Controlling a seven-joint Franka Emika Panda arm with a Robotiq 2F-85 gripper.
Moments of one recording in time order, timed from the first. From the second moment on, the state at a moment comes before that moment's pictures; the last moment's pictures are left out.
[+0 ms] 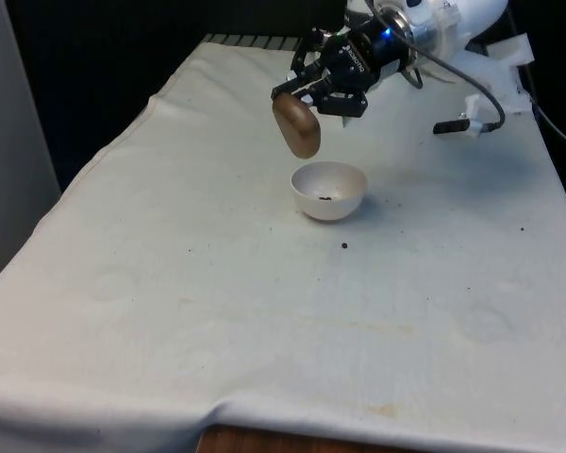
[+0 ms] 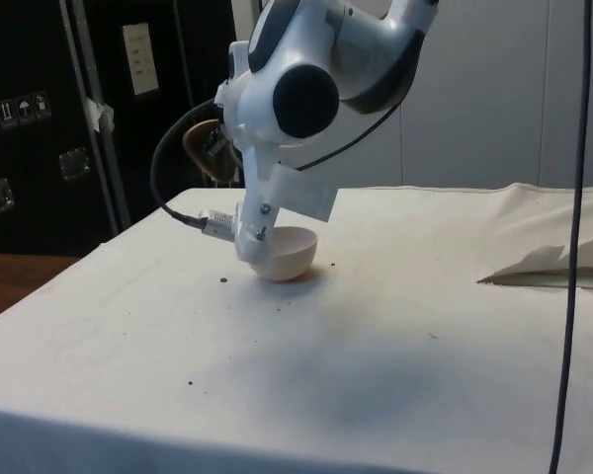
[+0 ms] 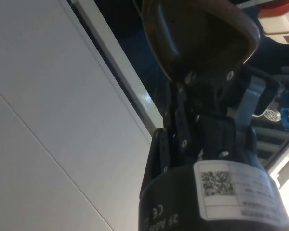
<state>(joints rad) -0.01 0.28 0.19 -2.27 -1.95 2.00 1.92</state>
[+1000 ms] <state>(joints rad) -0.02 0.25 0.11 -2.27 -1.87 2.18 1.90</state>
